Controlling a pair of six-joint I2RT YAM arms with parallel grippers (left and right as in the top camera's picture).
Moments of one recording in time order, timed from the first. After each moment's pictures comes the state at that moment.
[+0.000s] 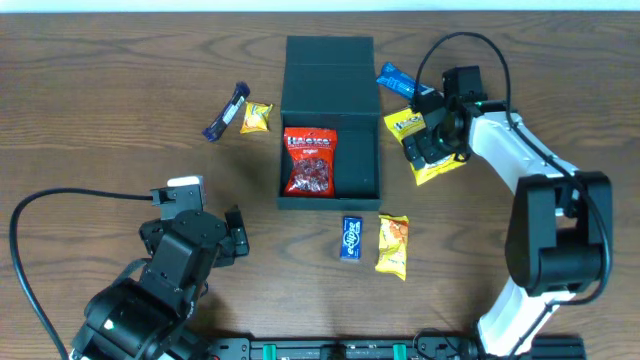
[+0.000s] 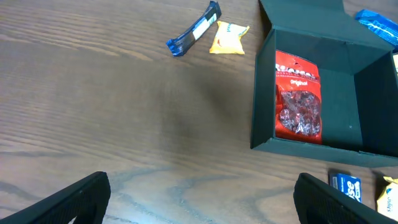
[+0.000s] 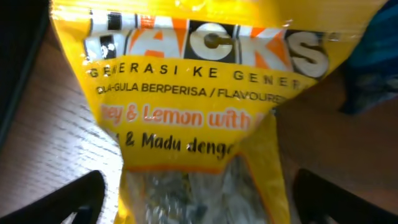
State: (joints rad) left arm -0.58 0.71 0.87 -1.00 -0.40 -0.57; right arm 0.09 1.95 1.26 -0.60 -0.08 -0.34
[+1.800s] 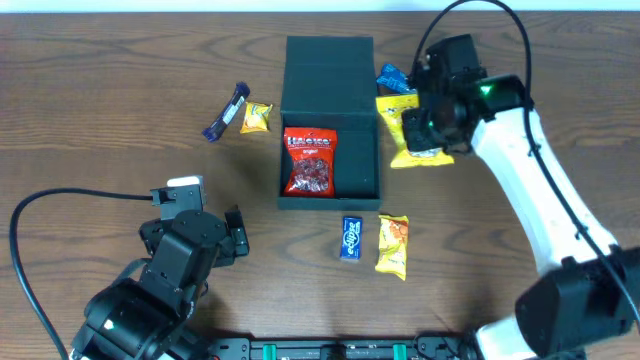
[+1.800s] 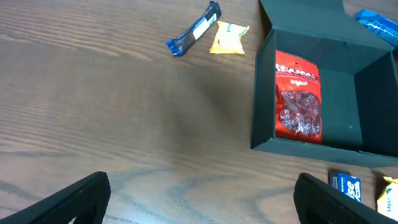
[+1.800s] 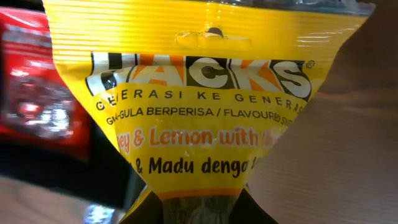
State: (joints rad) left arm -0.58 0.71 0.87 -1.00 -0.40 -0.57; right arm 0.27 1.69 1.51 -1.06 -0.06 0.09
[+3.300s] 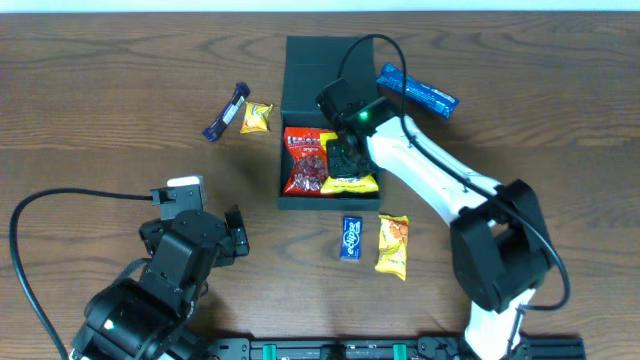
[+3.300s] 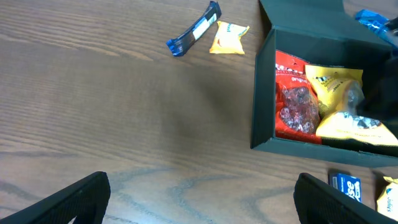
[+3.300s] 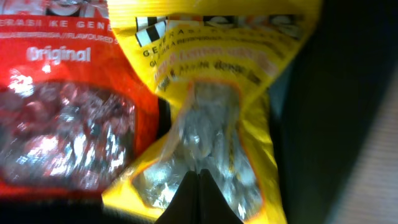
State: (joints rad) left arm -0.58 0.71 0.87 -1.00 -0.40 -0.57; right arm 0.58 1.99 1.51 -0.94 0.04 0.51
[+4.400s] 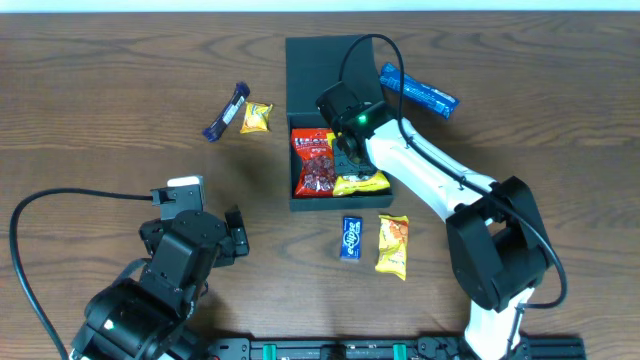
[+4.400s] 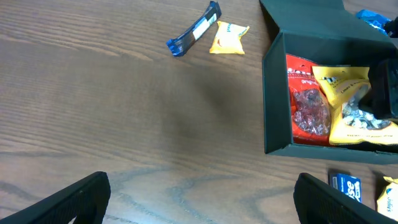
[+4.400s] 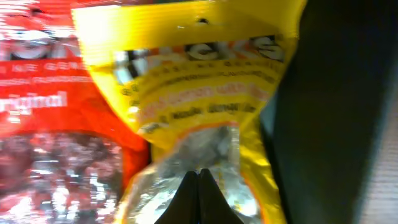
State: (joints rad) left arm -0.58 0.71 0.87 -1.00 -0.40 -0.57; right arm 0.58 1.99 1.48 -0.87 0.16 0.51
